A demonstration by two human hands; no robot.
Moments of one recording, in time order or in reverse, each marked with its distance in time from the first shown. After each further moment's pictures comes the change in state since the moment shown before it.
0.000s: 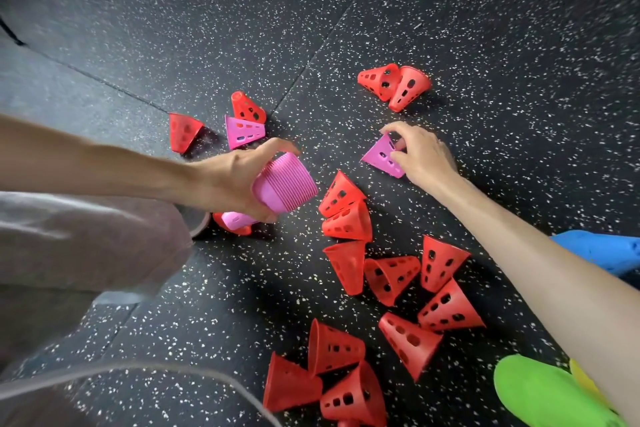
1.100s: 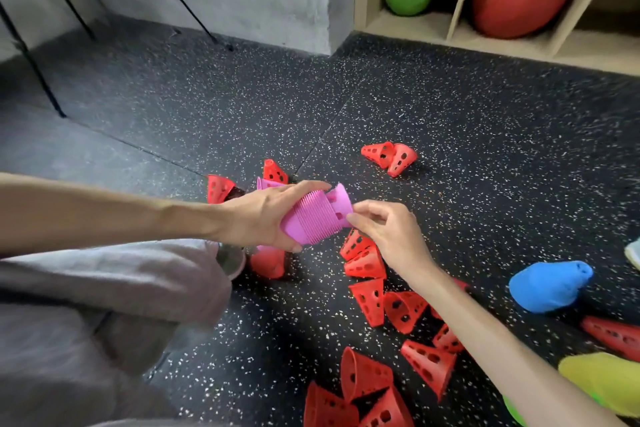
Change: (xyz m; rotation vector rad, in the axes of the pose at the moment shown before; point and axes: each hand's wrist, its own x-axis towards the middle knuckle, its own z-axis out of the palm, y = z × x) left_hand -0.061 -0.009 -0.033 0.128 0.167 0.318; right_hand -0.129 -0.151 -0.035 0.684 0.055 -0.057
